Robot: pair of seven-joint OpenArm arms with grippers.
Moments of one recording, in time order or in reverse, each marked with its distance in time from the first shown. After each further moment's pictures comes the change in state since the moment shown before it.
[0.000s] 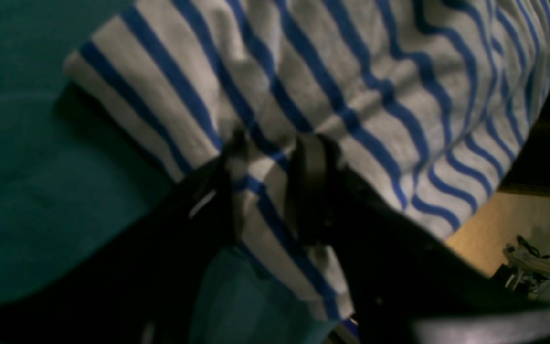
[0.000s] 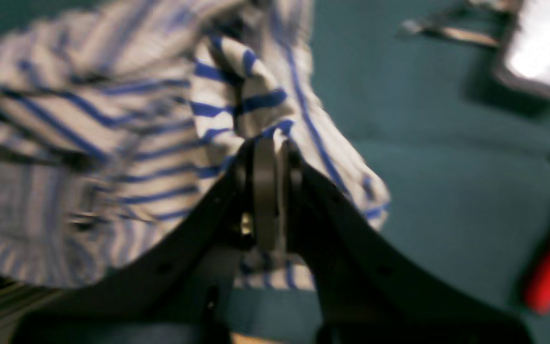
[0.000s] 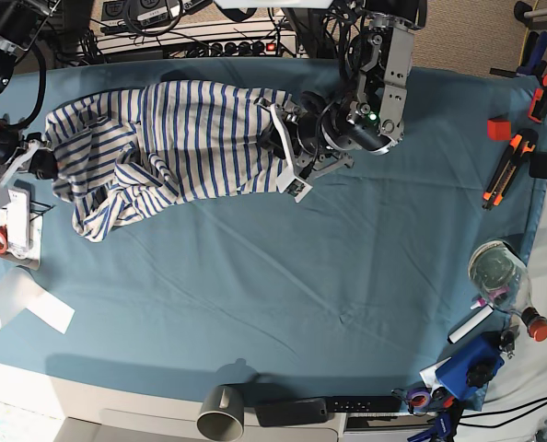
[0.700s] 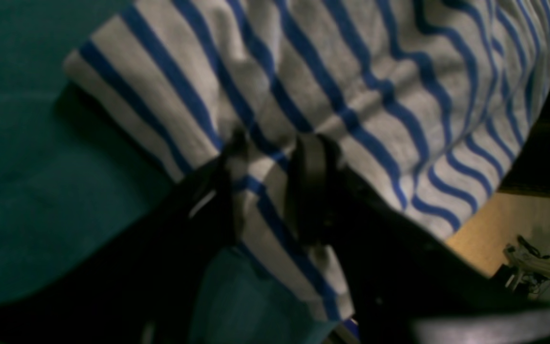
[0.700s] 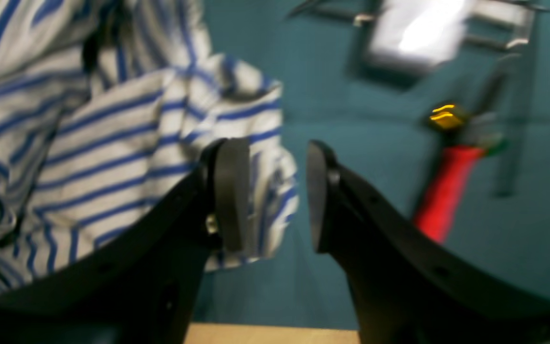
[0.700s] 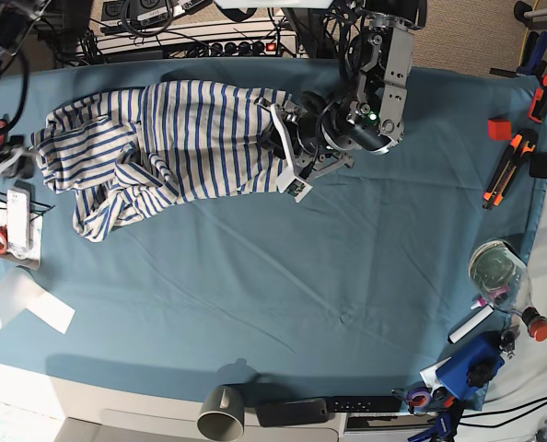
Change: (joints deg) left arm 0.0 0.0 0.0 0.0 0.0 0.0 0.0; right arm 1.7 4.5 0.4 0.0 -7.0 -1.5 1.9
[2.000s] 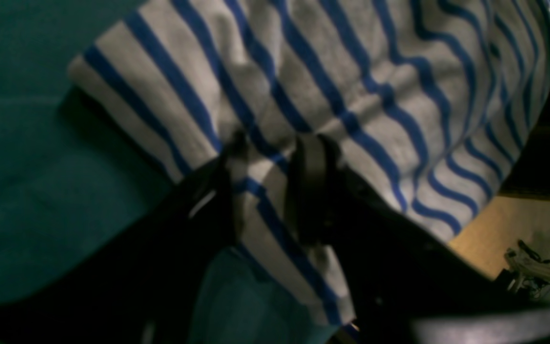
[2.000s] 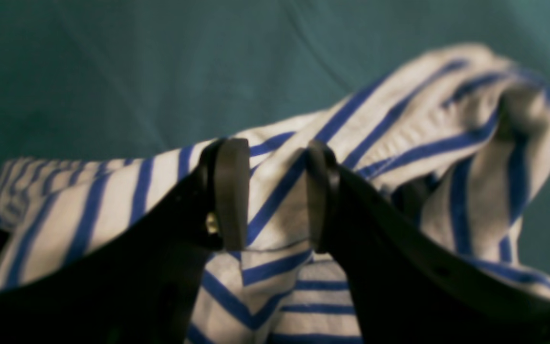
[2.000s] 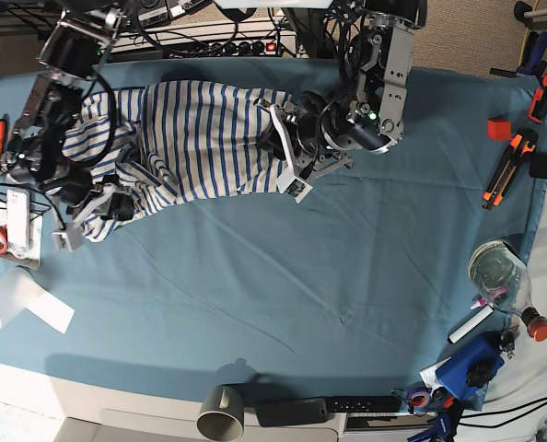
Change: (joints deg) left arm 0.1 0.0 0.0 0.0 0.2 0.0 -1.1; right arm 10.6 -20.8 -13.7 0.1 -8.8 -1.8 6.0
